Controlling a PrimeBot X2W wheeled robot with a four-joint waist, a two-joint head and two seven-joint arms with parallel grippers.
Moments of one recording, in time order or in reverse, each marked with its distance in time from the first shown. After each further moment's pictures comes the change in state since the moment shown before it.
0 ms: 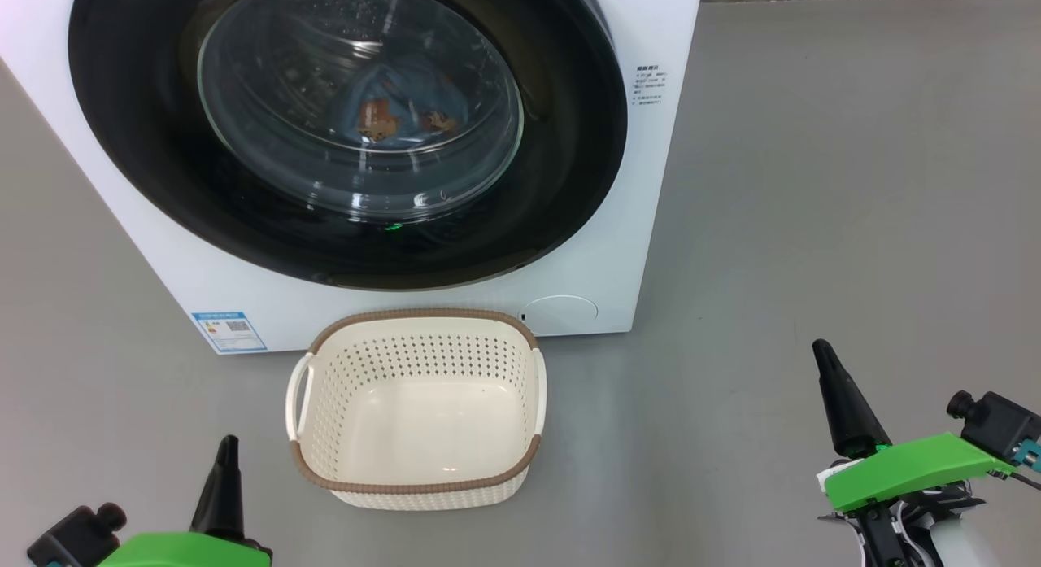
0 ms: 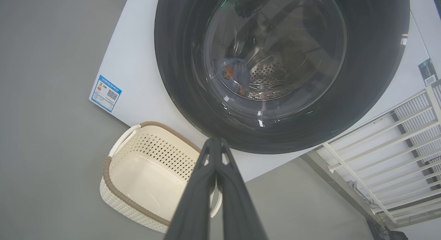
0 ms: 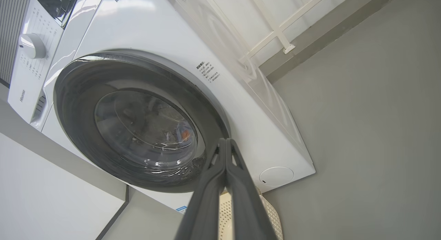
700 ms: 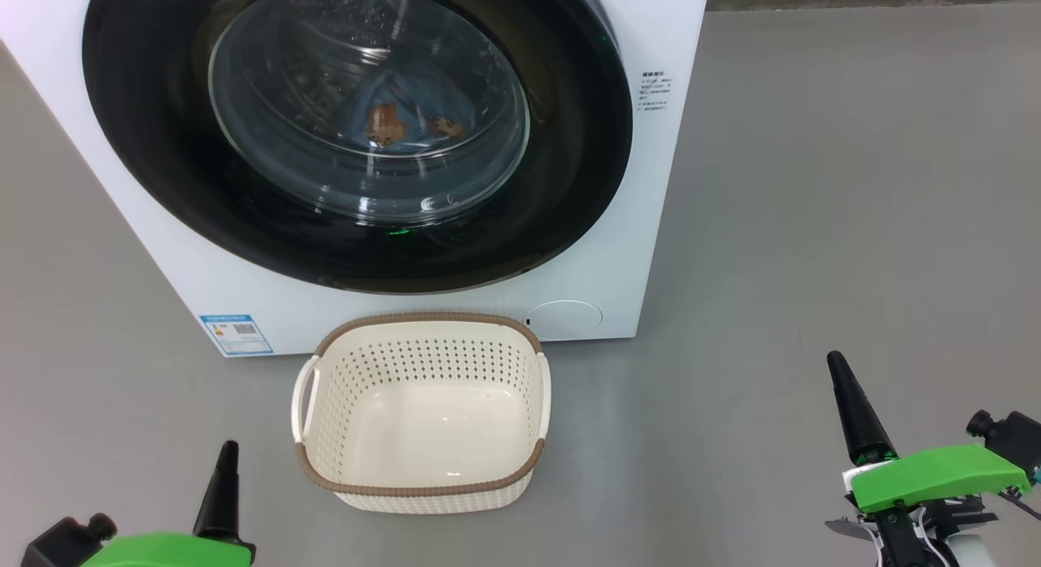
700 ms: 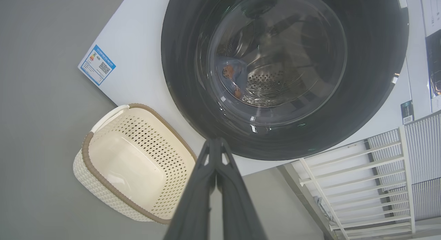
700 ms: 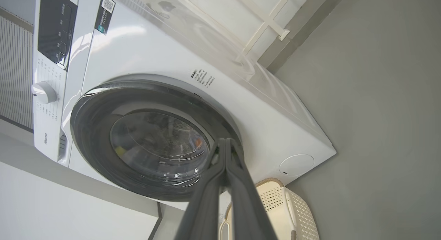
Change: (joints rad) left arm -0.004 -0.005 0.021 0.011 -0.206 0.000 0.061; right arm 0.021 0.015 -0.041 0.000 0.213 -0.001 0.057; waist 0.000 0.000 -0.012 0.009
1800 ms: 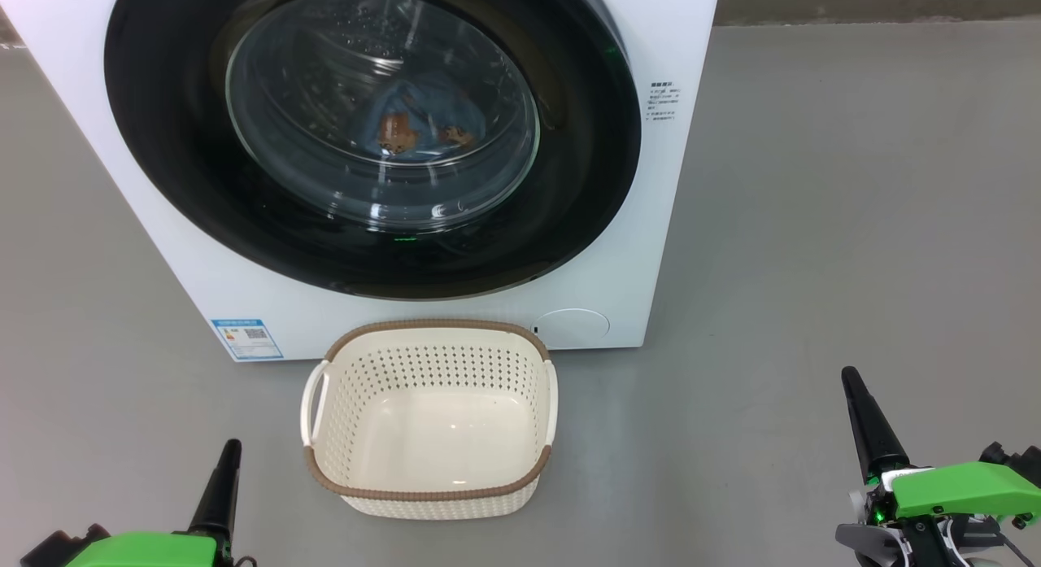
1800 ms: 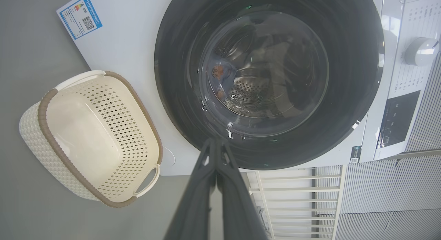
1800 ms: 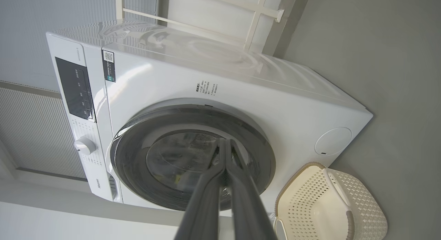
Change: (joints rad) left arm -0.016 -0.006 0.034 0.017 -0.319 0.000 0.097; right arm 0.024 0.029 -0.061 0.001 0.328 -0.003 0.088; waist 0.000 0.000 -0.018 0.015
